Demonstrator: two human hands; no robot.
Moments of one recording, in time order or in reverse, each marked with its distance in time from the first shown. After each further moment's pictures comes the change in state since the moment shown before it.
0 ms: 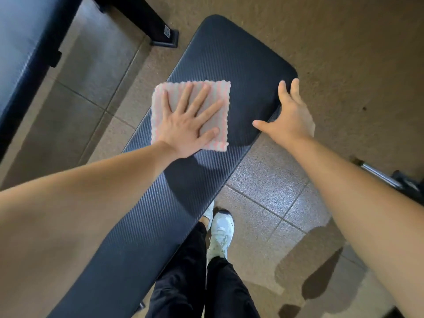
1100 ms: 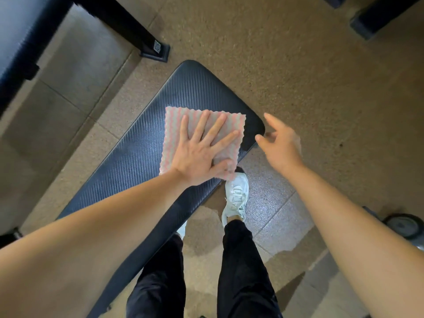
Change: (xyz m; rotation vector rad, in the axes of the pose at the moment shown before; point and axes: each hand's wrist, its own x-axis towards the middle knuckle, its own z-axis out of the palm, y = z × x) left_hand 0.080 0.085 -0.015 -0.023 0.022 0.018; right_hand 0.073 0.035 -0.057 0.391 -0.088 0.000
